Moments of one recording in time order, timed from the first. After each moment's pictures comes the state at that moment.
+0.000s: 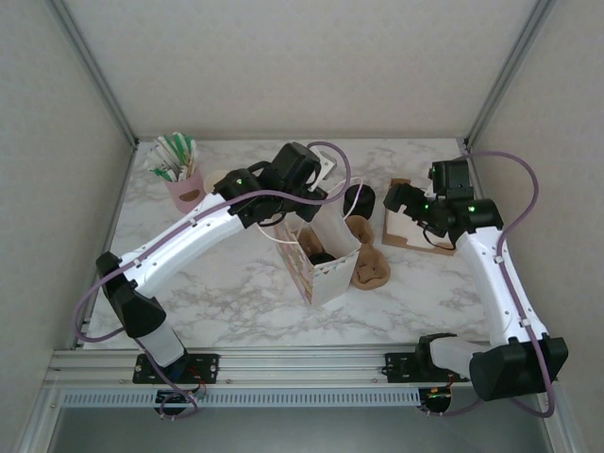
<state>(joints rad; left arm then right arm) -0.84 1.67 1.82 -0.91 -0.19 -0.11 0.16 1.20 1.24 -0.94 -0.11 0.54</state>
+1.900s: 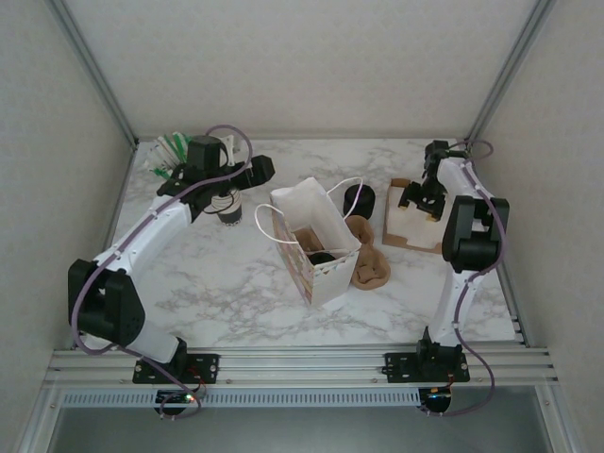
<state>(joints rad) -0.28 1.53 1.27 -0.31 0.30 -0.55 -0.05 2.12 1.70 -1.06 -0.05 0.29</state>
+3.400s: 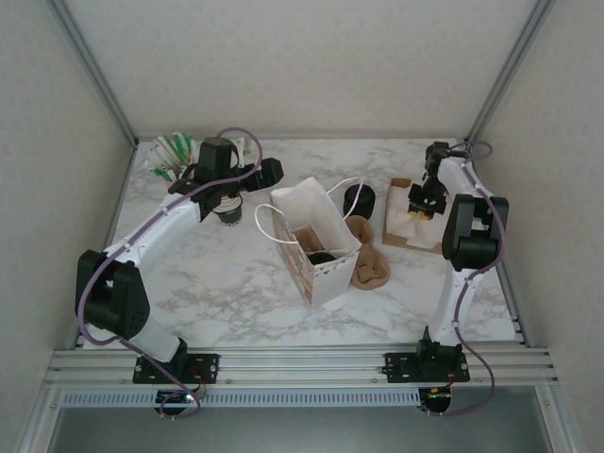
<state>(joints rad) -0.32 1.57 1.28 -0.28 0.28 -0.56 -0.06 2.10 1.71 -1.09 -0.05 0.27</state>
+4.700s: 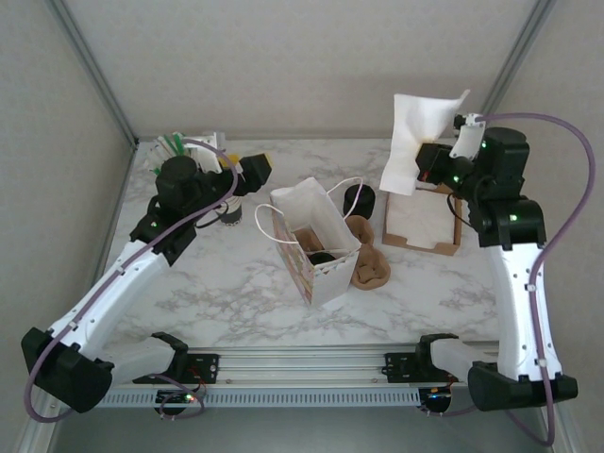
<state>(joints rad) -0.41 1.14 1.10 -0.05 0.15 -0.53 0.10 1.12 1.56 -0.76 -0.31 0.30</state>
